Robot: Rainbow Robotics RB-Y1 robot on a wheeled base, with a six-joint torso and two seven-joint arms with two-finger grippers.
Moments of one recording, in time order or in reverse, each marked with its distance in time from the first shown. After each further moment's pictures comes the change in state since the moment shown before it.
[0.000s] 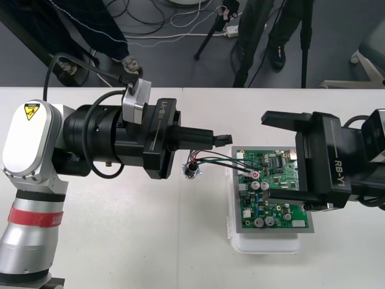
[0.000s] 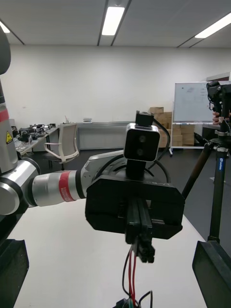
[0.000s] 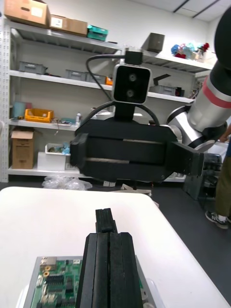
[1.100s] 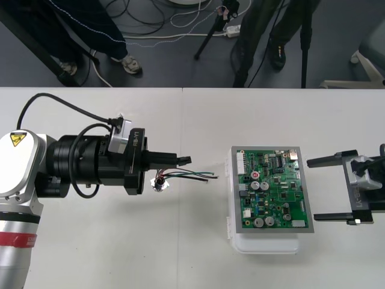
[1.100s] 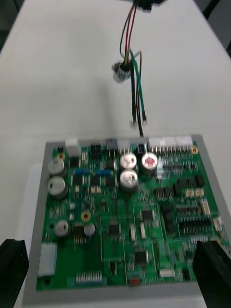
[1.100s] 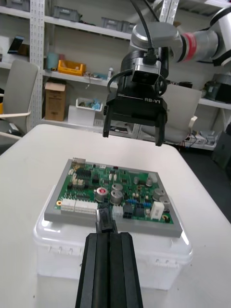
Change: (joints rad) right arm 0.111 -0.288 -0.086 0.147 0.515 -0.077 -0.125; left arm 0.123 0.093 0.055 0.119 -0.108 0.000 -0.184
